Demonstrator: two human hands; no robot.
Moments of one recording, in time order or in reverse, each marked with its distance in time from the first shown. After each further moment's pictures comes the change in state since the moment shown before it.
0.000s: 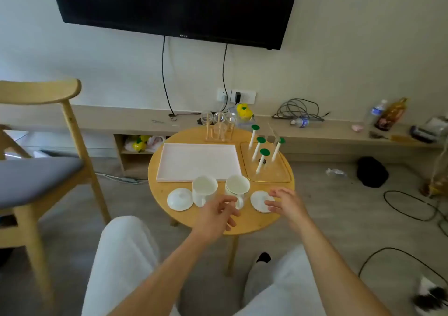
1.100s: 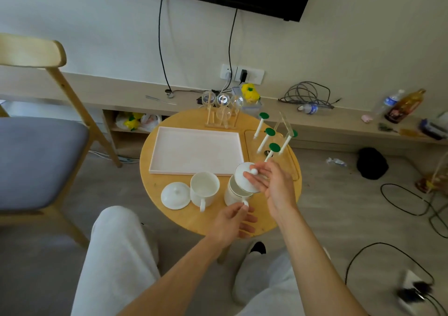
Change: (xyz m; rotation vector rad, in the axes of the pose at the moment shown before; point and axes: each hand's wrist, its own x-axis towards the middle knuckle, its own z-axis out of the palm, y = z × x) left_hand 0.045 -0.020 0.032 -0.377 -0.133 -0.314; right_hand -0.006 -0.064 0.081 0.356 0.004 -0.059
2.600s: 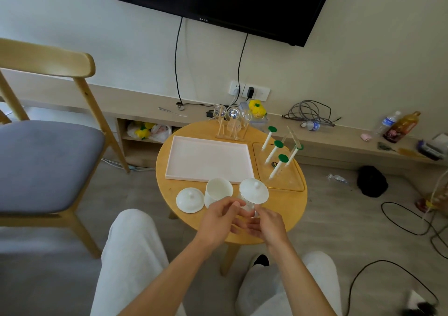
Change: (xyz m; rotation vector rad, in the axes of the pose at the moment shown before) left_hand -0.051 0.032 -0.050 0.124 0.114 0.272; right_hand -0.042 0.070 -0.012 -0.460 0.039 0.181
